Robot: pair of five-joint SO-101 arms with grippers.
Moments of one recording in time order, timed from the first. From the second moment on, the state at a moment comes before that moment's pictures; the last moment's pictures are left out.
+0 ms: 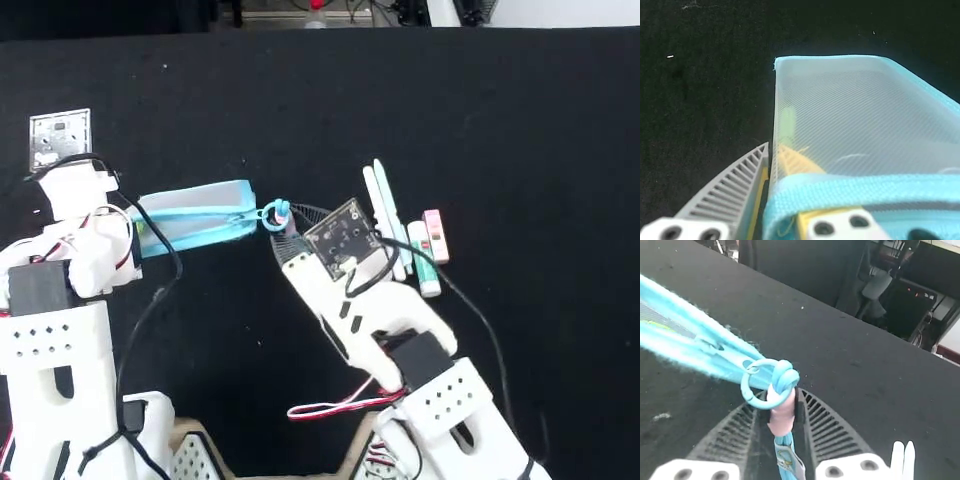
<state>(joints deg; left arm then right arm) -15.4 -48.0 30.1 79.3 -1.5 -30.2 -67.7 71.1 26.5 8.5</state>
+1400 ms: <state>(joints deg) -15.5 -47.9 30.2 79.3 -1.5 -23.6 -68.0 32.4 70.8 4.4</state>
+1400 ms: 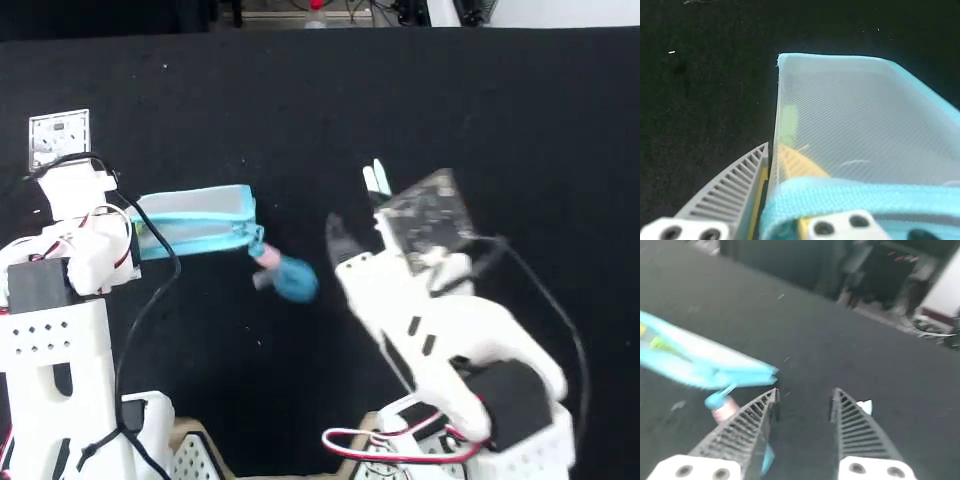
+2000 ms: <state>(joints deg) -15.5 -47.9 30.2 79.3 -1.5 1.8 -24.6 24.6 72.7 4.3</state>
